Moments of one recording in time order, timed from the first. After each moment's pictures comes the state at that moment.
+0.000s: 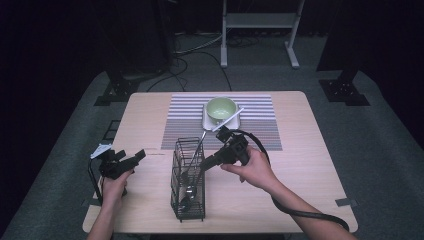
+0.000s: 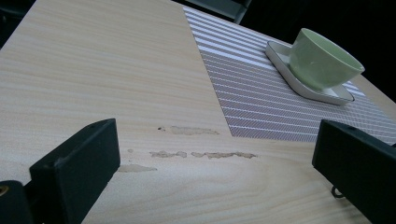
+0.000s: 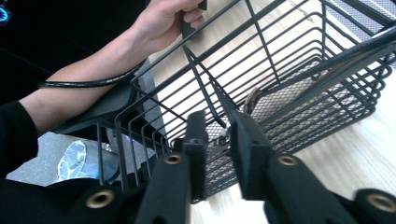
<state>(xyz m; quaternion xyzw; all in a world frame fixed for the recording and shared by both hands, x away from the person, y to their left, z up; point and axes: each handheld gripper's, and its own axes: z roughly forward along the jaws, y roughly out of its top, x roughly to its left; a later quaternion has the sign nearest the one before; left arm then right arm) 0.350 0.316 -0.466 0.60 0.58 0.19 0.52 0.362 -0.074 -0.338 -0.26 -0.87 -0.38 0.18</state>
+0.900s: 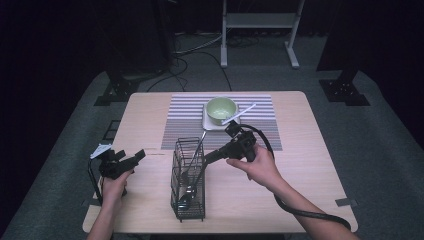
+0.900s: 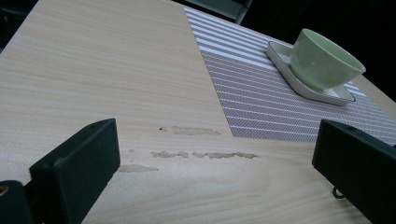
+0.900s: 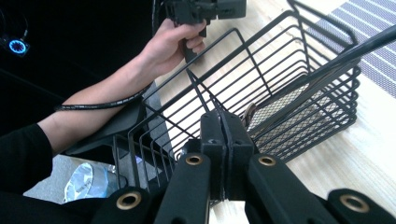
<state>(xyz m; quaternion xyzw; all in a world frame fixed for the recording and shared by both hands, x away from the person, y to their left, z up) 0.350 0.317 -0.466 0.60 0.58 0.19 0.52 0.363 -0.094 -0.327 -0.28 -0.85 -0.42 0.18</state>
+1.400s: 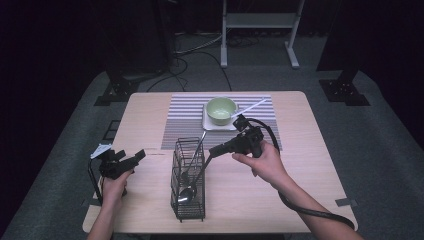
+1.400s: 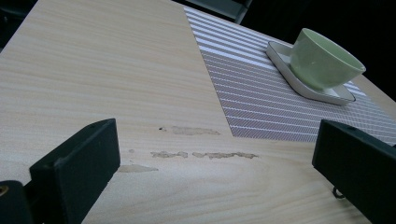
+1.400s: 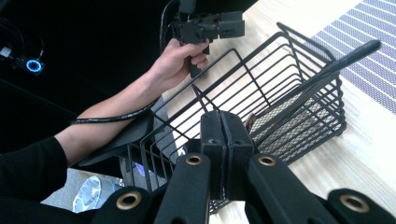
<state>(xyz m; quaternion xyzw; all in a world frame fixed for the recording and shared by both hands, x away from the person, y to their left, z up) 0.350 0.316 -0.466 0.60 0.58 0.19 0.52 0.366 -0.111 -0.314 -0.29 -0.83 -0.45 0.18</state>
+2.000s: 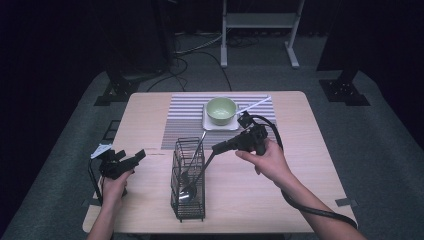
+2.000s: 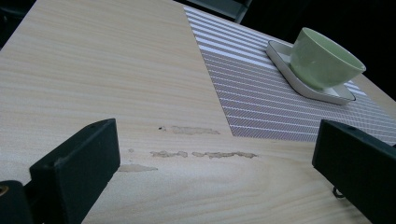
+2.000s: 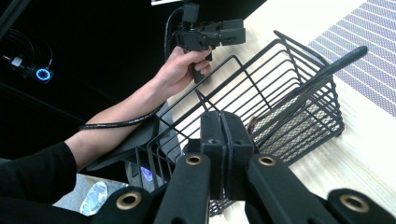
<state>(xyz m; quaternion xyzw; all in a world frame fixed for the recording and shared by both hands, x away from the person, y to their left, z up) 0.350 0.316 -0.466 0.60 0.58 0.19 0.52 0.368 -0.120 -0.308 -0.30 -0.82 -0.46 0.19</state>
